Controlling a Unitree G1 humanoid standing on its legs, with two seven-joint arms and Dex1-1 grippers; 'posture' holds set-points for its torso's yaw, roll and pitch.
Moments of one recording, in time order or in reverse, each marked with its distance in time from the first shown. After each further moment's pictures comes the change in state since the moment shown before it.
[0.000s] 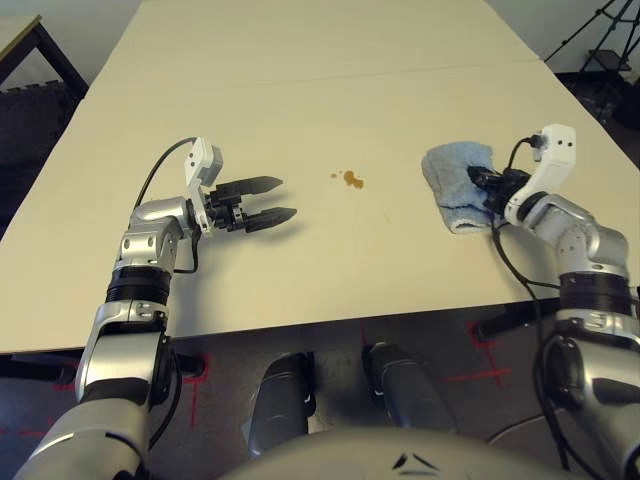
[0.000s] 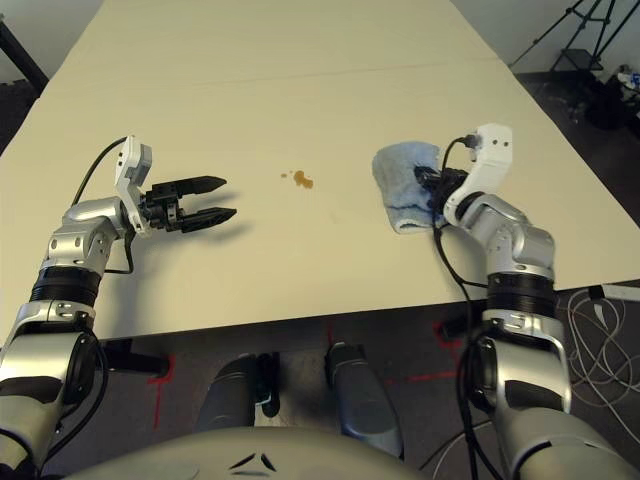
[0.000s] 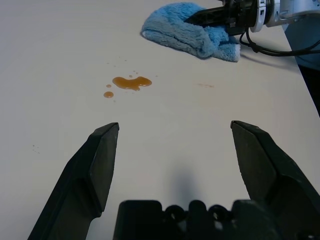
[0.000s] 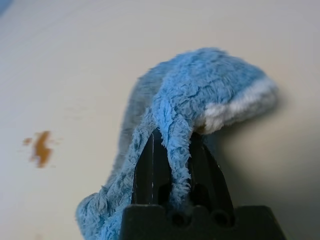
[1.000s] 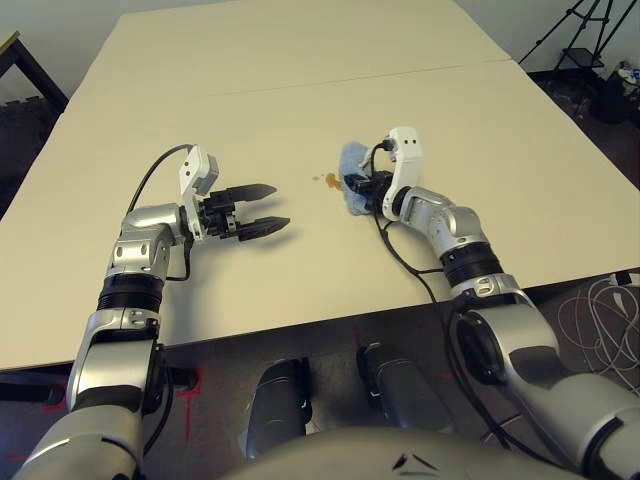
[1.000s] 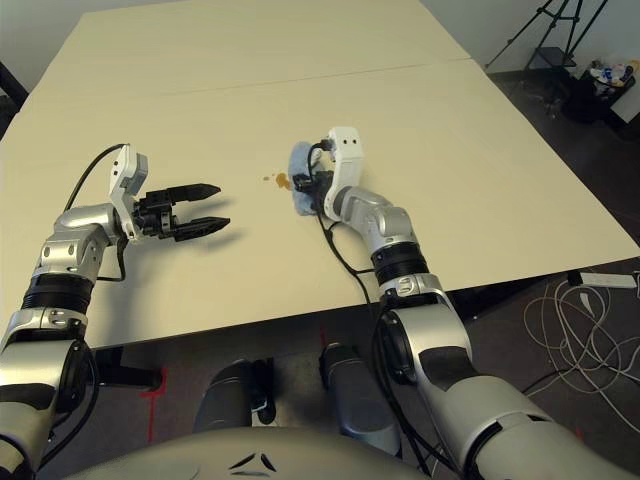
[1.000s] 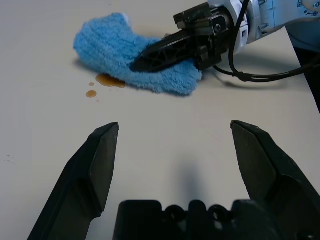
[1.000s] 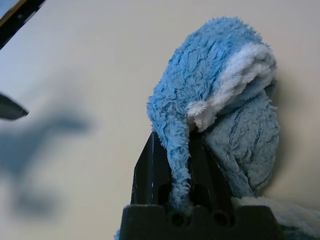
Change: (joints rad) left arm 0.062 0.043 0.008 -0.053 0.009 0.001 0.005; right arm -0.241 0.306 0.304 0.359 -0.215 -0.151 0.172
